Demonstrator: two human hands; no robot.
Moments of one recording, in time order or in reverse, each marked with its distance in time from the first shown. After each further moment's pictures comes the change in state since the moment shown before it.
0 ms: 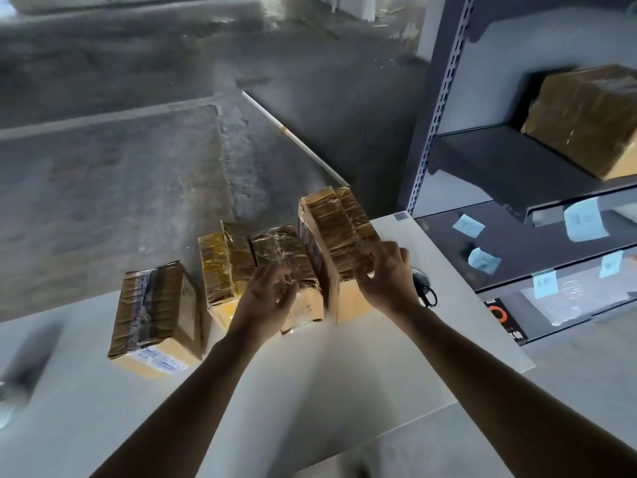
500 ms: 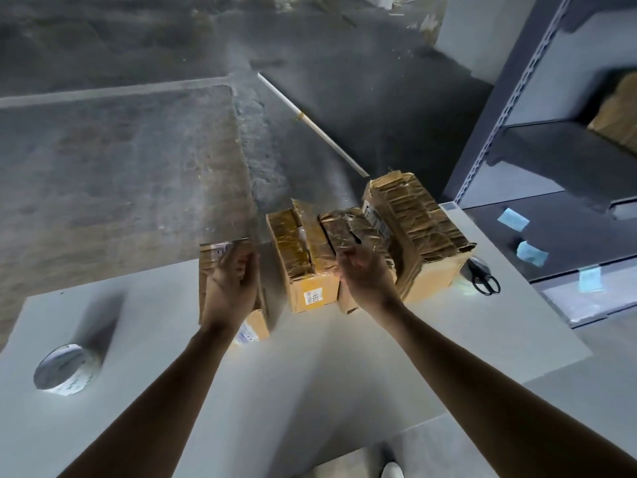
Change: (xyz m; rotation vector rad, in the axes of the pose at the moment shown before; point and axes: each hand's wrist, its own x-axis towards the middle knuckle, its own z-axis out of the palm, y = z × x) left_hand -0.046 -0.125 -0.131 -0.085 0.332 -0.063; right_hand -0.039 -0.158 0.098 0.403 -0.155 0.130
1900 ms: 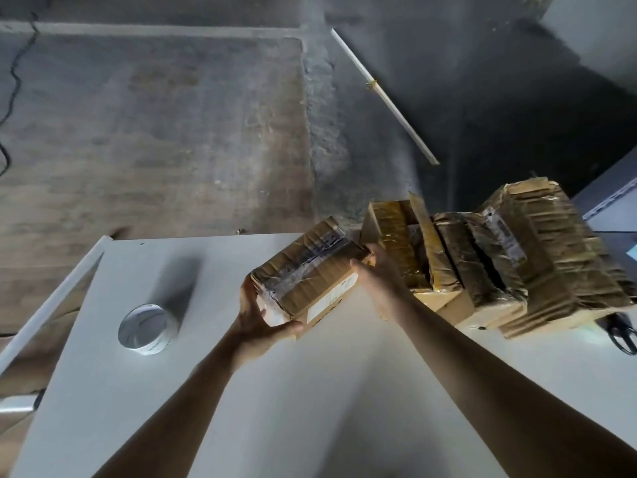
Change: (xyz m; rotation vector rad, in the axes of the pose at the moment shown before) left_hand -0.054 -0.180 -0.051 -0.390 -0.357 -0.532; right_hand 0.054 -0.040 0.172 0.108 -0.267 0.304
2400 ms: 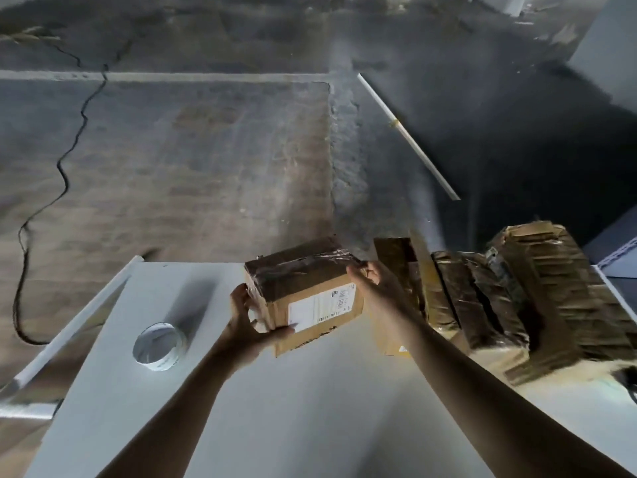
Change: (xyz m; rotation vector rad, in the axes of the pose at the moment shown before) left_hand -0.001 0.046 -0.015 -0.016 0.099 -0.074; right_hand -0.006 -0.032 -0.030 -0.062 -0.118 -0.190
